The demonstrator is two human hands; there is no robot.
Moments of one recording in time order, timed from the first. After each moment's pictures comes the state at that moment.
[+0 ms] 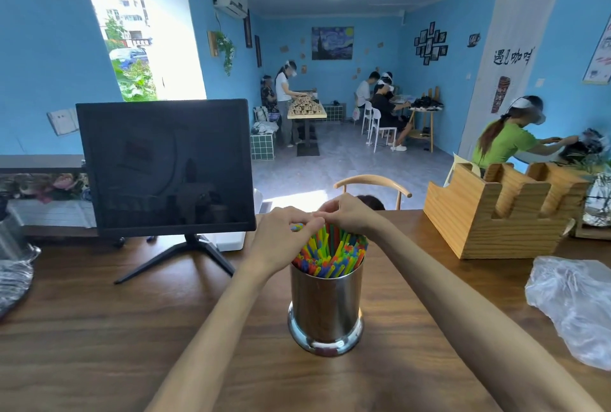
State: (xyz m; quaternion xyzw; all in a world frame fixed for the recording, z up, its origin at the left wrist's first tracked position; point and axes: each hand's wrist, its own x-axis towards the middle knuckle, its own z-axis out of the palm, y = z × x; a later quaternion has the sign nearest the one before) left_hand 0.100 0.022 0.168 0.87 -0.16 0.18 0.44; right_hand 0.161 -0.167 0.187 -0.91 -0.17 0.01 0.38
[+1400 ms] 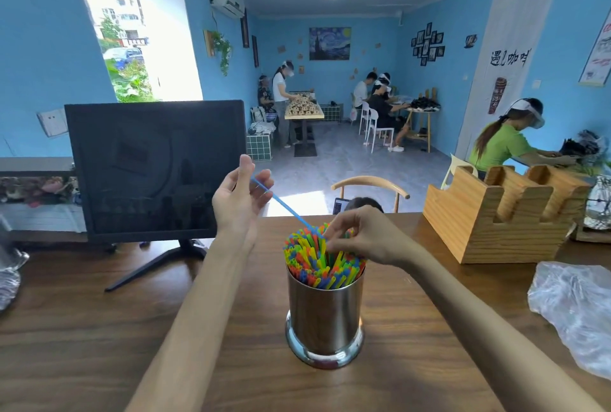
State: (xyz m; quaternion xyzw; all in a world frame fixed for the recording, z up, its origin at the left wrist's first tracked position) left_hand 0.116 0.039 0.226 0.47 -0.01 0.19 0.86; right_hand 0.108 -0.195 0.190 -0.86 -0.28 -0.04 0.43
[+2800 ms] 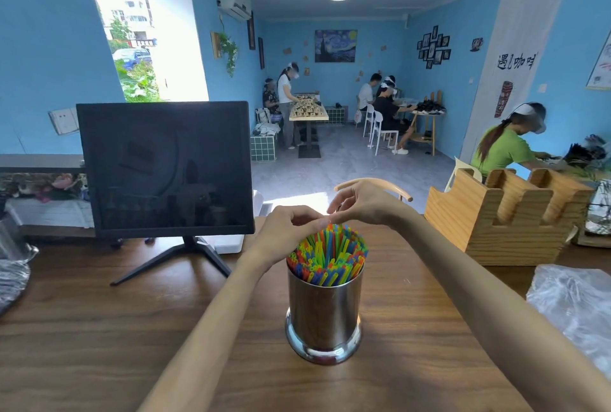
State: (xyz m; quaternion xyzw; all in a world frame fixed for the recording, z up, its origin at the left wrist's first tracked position) left_hand 0.109 0.016 0.183 0.83 -0.21 0.08 0.51; right_hand 0.155 -0.199 0.223 -0.91 -0.20 0.02 0.37
